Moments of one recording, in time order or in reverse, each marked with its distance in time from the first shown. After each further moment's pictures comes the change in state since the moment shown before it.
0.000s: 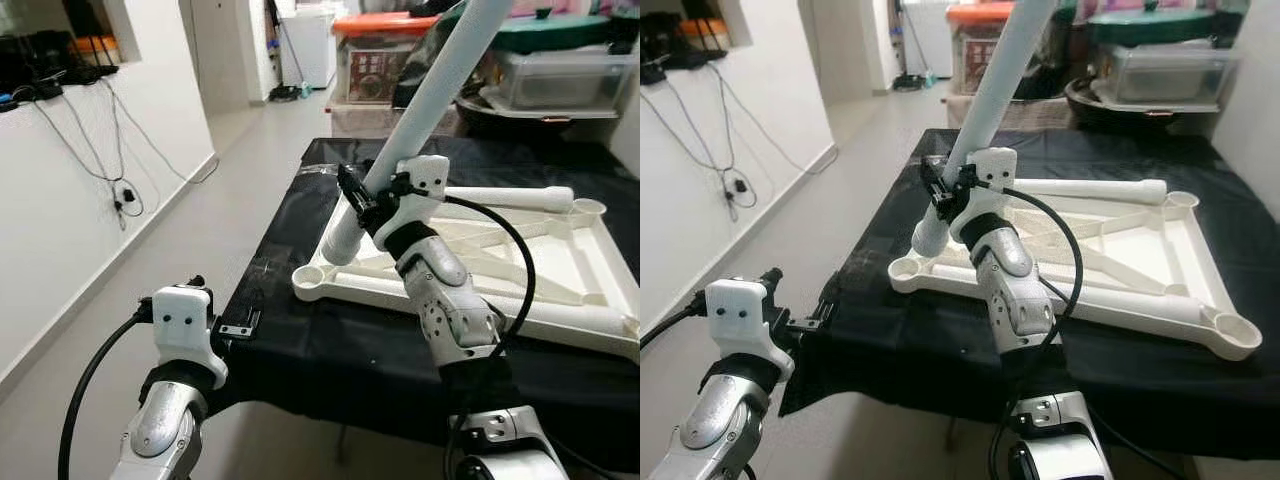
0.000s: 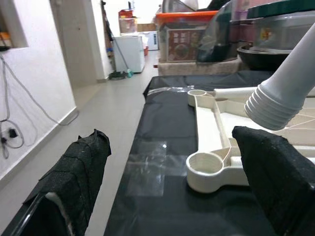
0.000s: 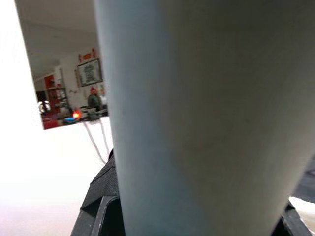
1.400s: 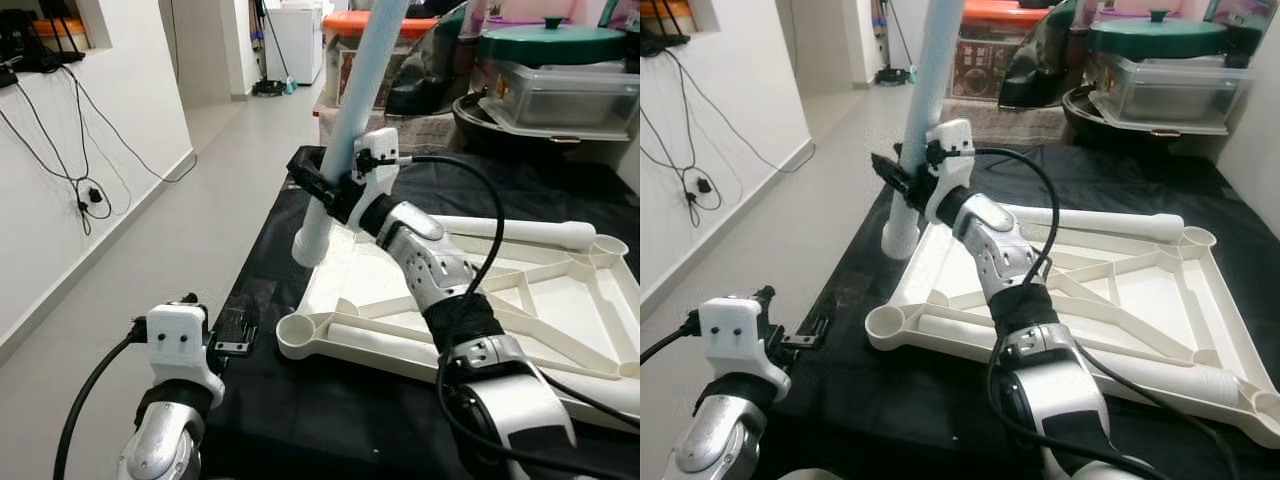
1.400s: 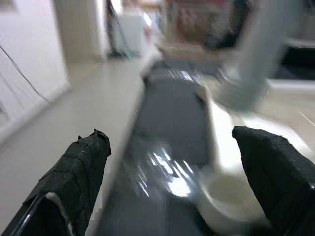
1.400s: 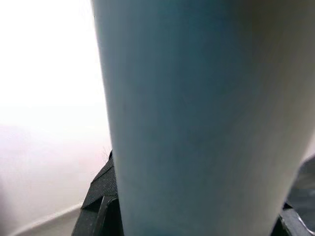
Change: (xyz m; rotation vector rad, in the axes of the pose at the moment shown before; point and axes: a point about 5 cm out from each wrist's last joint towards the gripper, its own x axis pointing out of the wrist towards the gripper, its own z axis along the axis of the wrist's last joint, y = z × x) left arm -0.036 -0.006 -0.014 -0.069 0.075 0.014; right arm 0.050 0.017 -0.001 0.119 0.204 0.498
